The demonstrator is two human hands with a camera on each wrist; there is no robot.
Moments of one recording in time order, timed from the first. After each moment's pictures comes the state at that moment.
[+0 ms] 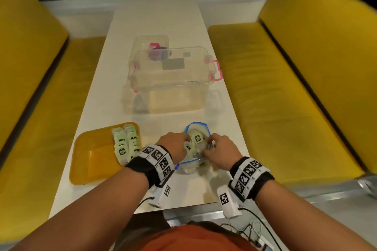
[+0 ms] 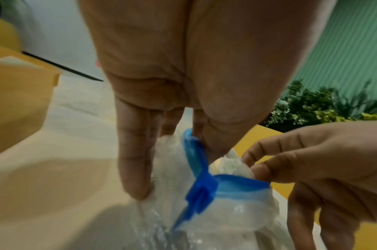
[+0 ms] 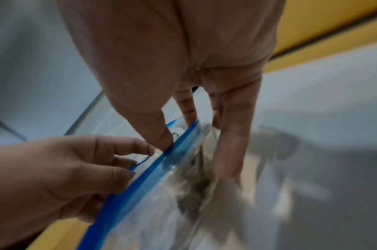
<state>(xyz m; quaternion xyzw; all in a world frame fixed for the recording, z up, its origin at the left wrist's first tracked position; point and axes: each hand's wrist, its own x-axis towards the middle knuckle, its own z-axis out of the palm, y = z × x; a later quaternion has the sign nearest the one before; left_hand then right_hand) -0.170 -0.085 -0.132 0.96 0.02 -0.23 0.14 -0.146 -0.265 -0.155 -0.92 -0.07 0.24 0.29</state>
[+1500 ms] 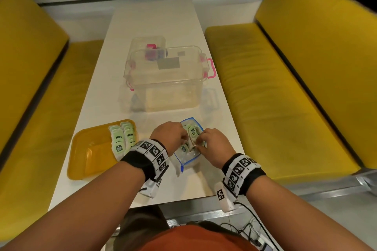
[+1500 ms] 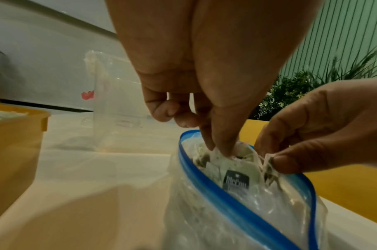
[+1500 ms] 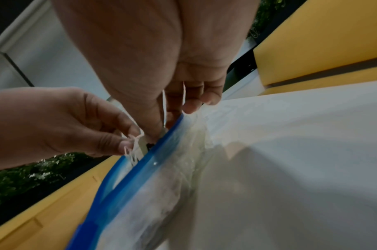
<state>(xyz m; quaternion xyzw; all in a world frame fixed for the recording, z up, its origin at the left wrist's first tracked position) -0.167 -0.092 -0.116 0.98 -0.07 -0.15 0.07 -0.148 -0.270 -0.164 -0.93 -0.27 0.09 0.24</state>
